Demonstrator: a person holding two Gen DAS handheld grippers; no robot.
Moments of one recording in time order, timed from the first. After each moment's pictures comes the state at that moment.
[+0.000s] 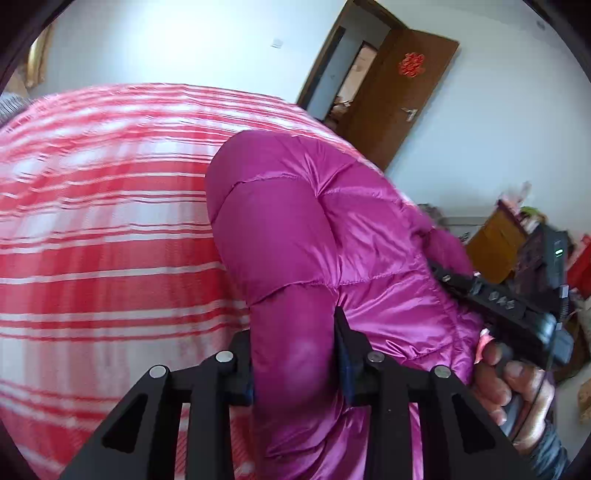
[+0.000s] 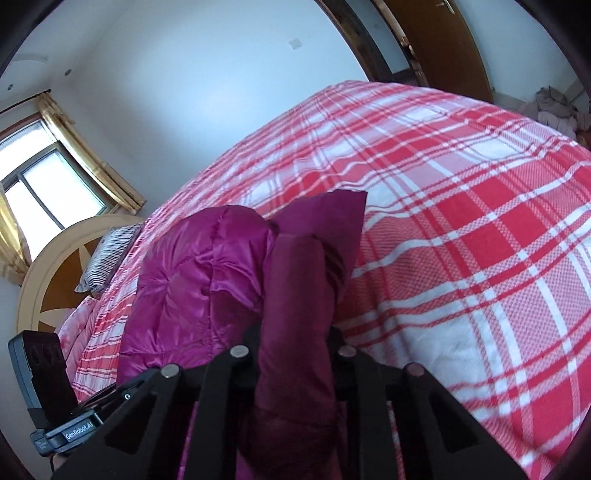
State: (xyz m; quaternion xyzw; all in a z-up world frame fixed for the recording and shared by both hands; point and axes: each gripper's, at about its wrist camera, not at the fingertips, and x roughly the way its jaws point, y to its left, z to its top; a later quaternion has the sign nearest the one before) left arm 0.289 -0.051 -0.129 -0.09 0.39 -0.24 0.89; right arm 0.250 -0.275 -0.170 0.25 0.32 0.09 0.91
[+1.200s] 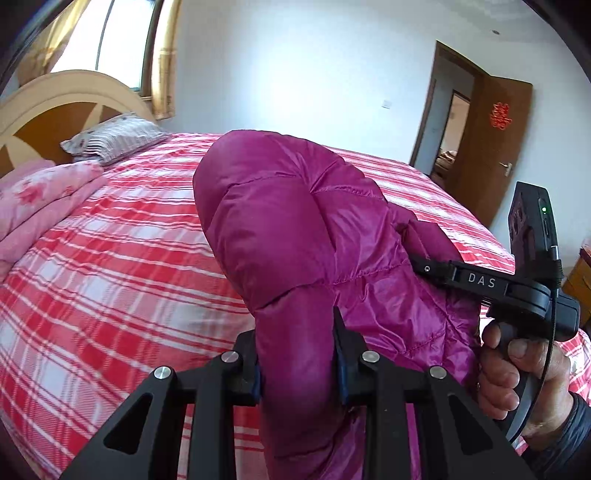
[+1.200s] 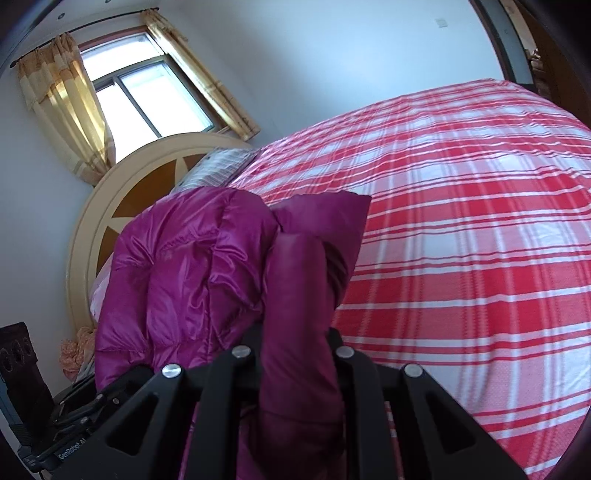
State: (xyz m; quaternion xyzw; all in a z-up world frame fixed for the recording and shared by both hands) left arm 0.187 0.165 -0.086 -0.07 0.30 -0.02 0.95; right arm 0.283 0.011 -0.132 0.17 0.35 0.30 0.87
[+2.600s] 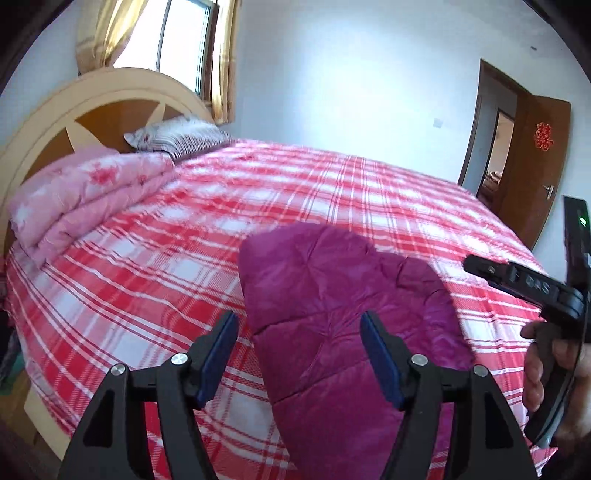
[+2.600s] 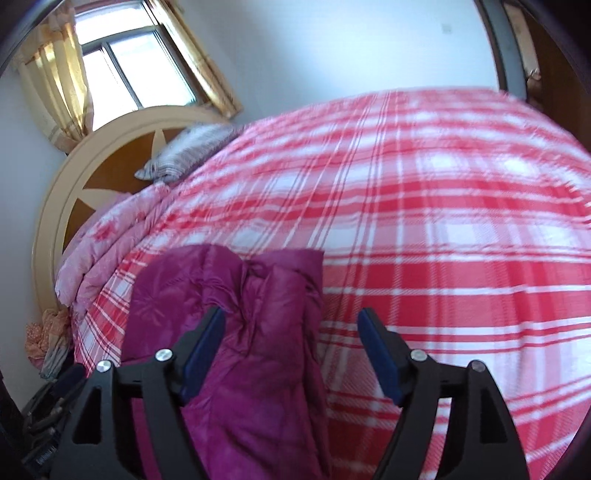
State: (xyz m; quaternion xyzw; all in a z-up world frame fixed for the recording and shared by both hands) left arm 0.117 0.219 -0.075 -0.08 0.28 0.08 0.95; right arm 0.251 0.058 -0.121 0.10 0.35 0.23 0.90
